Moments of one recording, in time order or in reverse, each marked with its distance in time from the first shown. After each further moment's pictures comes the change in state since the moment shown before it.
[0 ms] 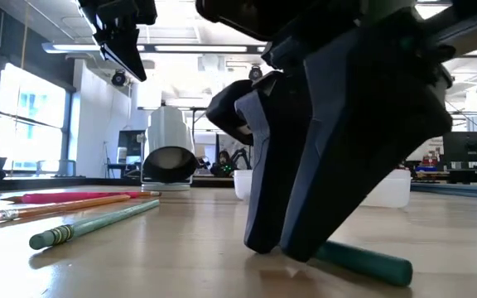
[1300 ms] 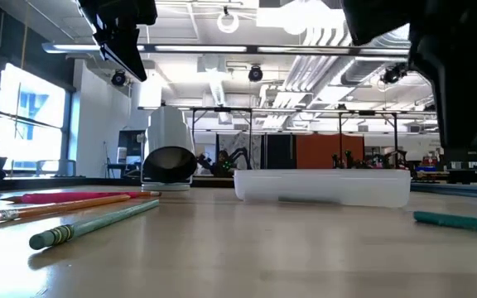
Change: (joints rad) left arm 0.000 0.000 0.000 0.000 0.001 -0.008; right arm 0.094 -0.224 -0.006 -0.752 0.280 1.134
